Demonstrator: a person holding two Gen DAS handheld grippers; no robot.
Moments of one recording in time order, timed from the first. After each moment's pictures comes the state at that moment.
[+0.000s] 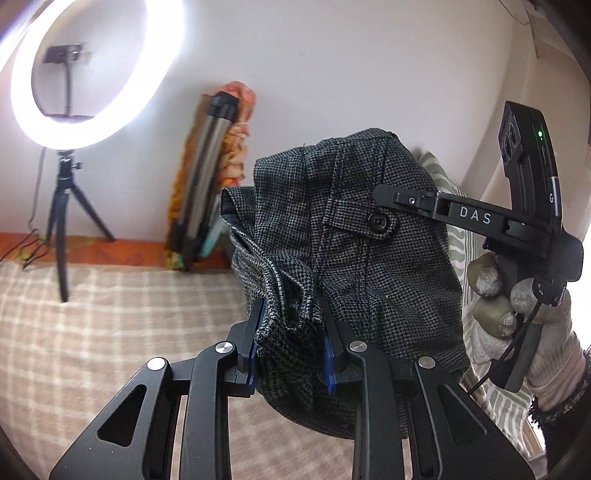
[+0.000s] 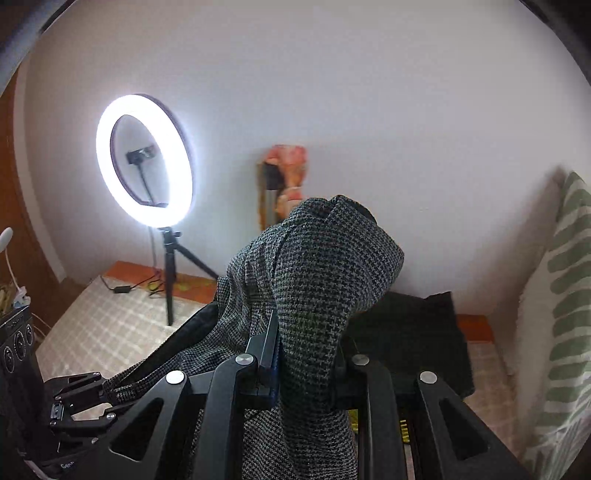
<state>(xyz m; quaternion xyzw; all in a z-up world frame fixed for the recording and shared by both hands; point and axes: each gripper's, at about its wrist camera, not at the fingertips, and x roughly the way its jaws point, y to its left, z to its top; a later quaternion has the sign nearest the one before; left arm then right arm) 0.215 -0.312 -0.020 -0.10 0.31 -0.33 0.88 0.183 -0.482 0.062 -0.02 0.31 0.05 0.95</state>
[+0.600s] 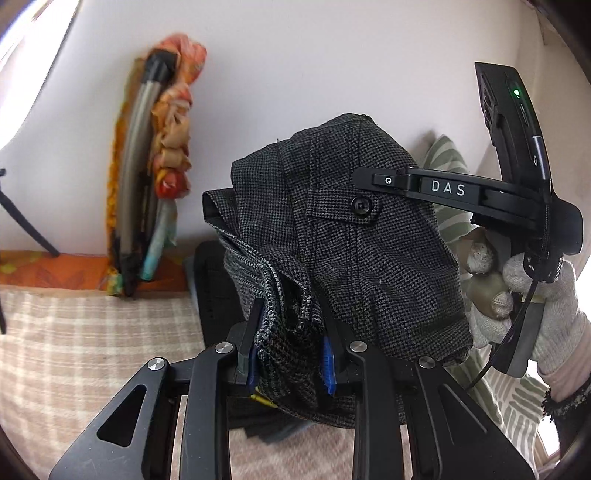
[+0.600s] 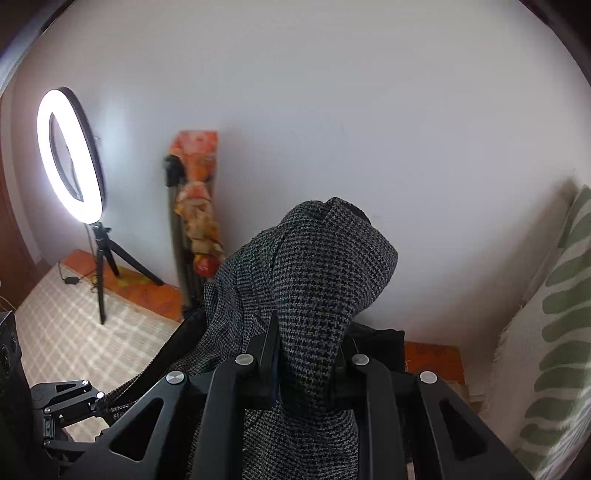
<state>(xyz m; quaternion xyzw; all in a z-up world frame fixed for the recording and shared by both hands) 0.287 -0.417 -0.055 -0.09 0.32 -0.33 0.88 0.271 -0.569 0.037 -0.06 0.33 0.03 0.94</state>
